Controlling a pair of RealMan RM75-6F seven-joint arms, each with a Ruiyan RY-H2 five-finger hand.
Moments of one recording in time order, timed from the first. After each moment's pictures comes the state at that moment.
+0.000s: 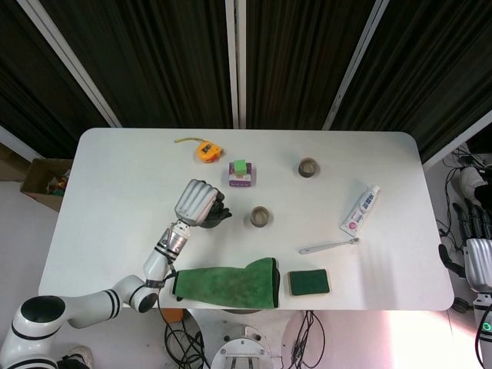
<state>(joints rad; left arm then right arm) -0.78 -1.86 -0.23 -1.12 1.42 1.18 0.12 0.07 -1.20 0.11 -1.38 -1.47 1.52 0.08</state>
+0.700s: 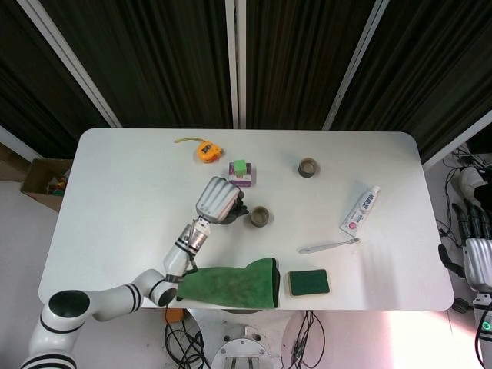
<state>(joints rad) -0.88 -1.97 -0.27 -1.01 1.41 1.14 0.17 0.07 -1.20 0.11 -1.37 -1.46 1.50 0.08</state>
